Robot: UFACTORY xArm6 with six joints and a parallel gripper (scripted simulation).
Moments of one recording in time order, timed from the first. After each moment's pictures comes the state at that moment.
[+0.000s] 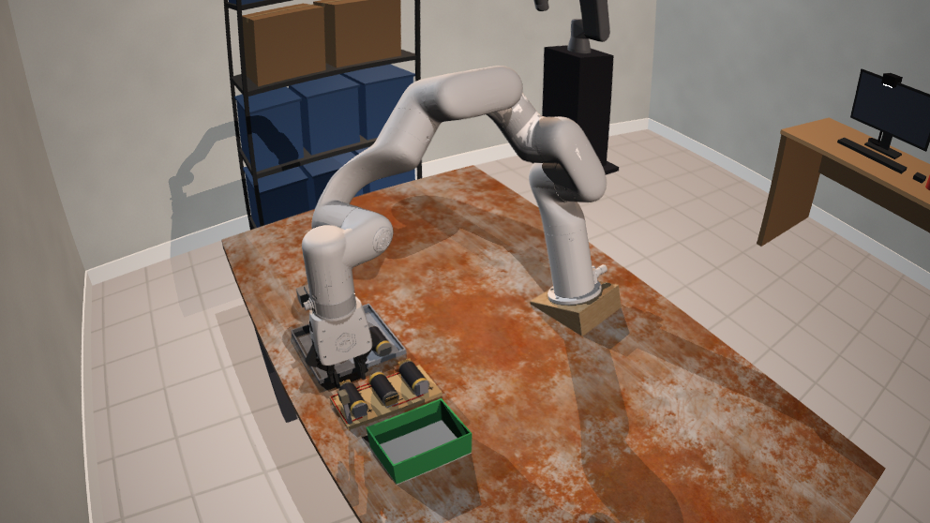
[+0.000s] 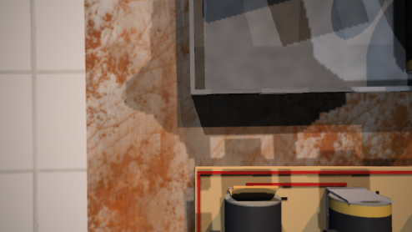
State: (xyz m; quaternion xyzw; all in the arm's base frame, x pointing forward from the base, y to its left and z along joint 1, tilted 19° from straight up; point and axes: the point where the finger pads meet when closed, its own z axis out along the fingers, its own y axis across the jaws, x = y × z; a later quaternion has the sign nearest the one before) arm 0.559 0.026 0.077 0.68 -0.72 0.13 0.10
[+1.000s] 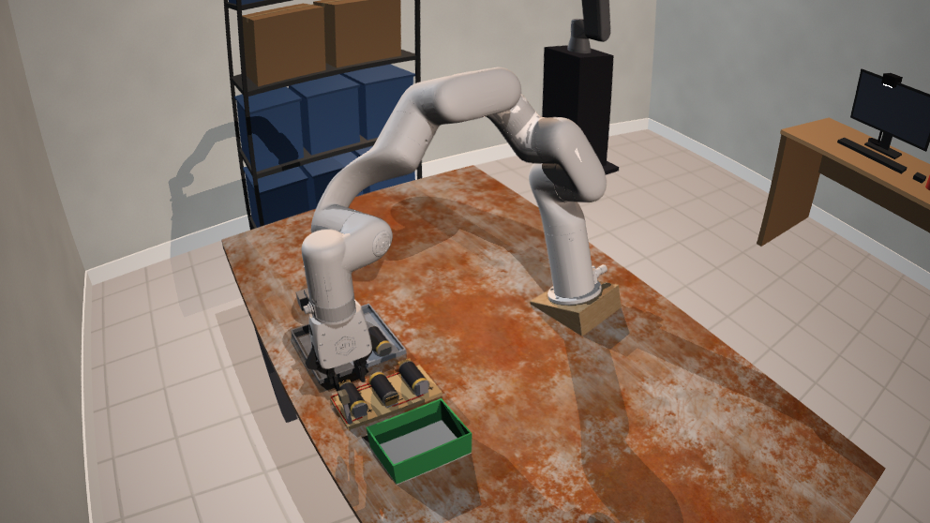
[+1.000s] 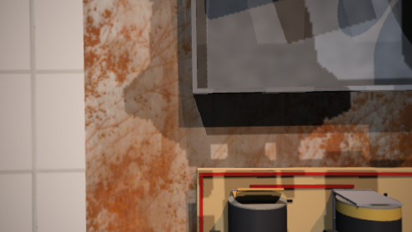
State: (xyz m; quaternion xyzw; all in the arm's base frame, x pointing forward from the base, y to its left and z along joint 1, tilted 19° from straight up) arm 0.561 0.024 0.070 0.68 -0.72 0.13 0.10
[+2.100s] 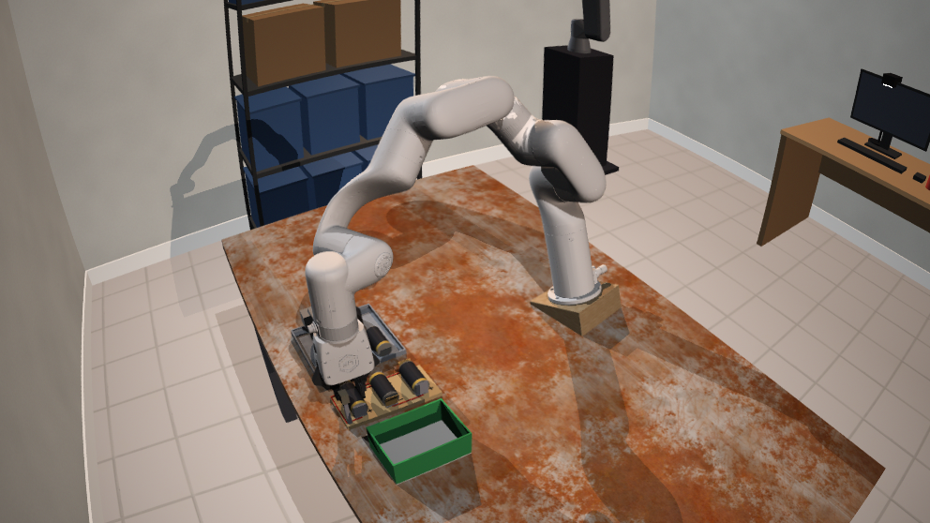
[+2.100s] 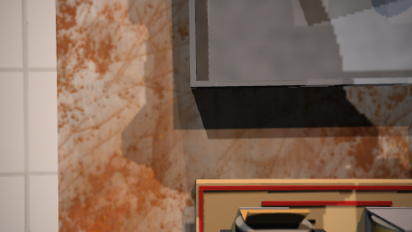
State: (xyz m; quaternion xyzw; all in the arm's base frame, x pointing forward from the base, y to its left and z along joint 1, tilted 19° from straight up) arm 0.563 0.011 0.032 0.68 -0.72 0.13 0.10
